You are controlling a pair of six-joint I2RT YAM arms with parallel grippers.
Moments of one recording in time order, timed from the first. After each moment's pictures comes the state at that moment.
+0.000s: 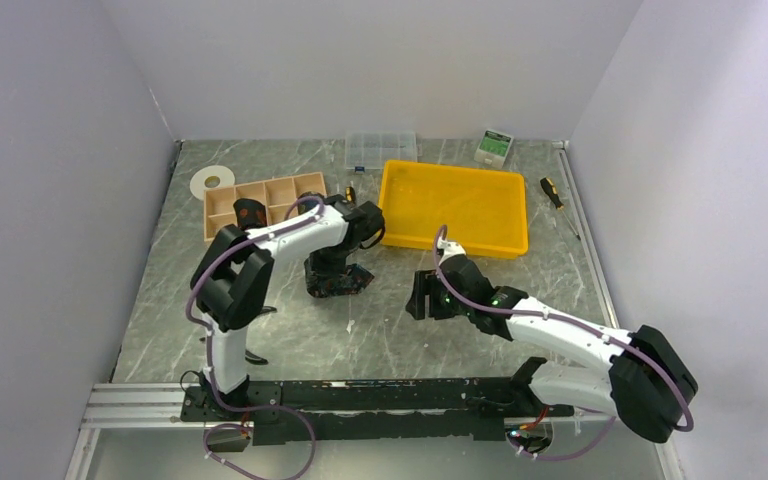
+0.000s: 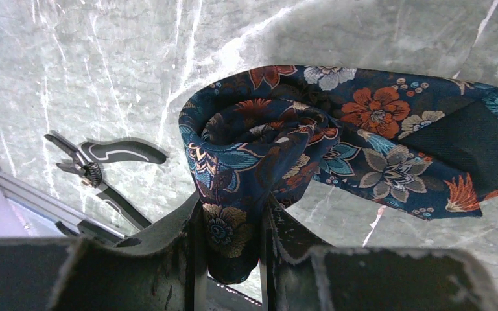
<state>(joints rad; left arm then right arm) -0.72 1.91 1.44 -1.19 -0.47 -0.82 0.77 1.12 0.51 -0.16 0.02 0.61</state>
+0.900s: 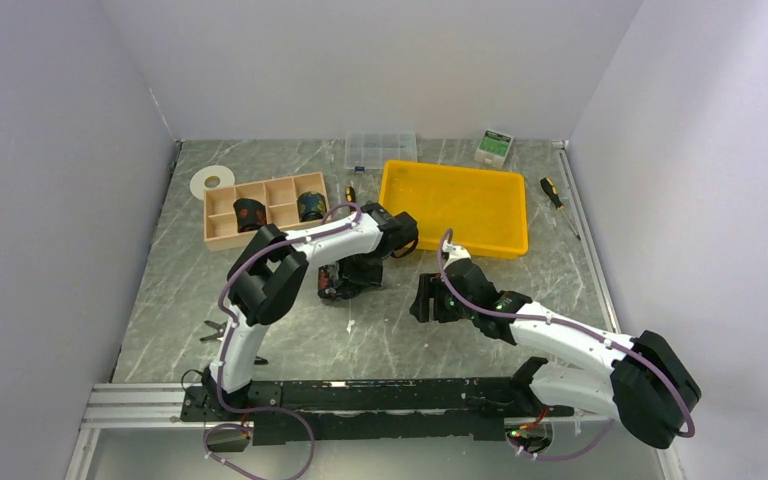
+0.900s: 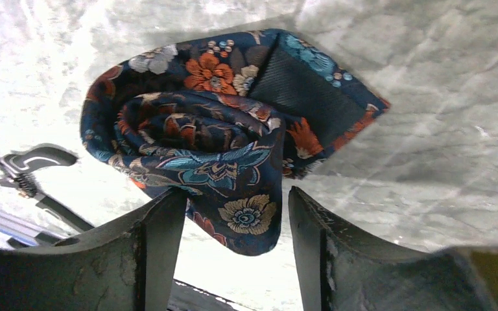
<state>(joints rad) -0.86 2.11 1.65 -1.22 -0.41 -0.85 0.74 1.08 0.45 -0.14 0.01 0.61</state>
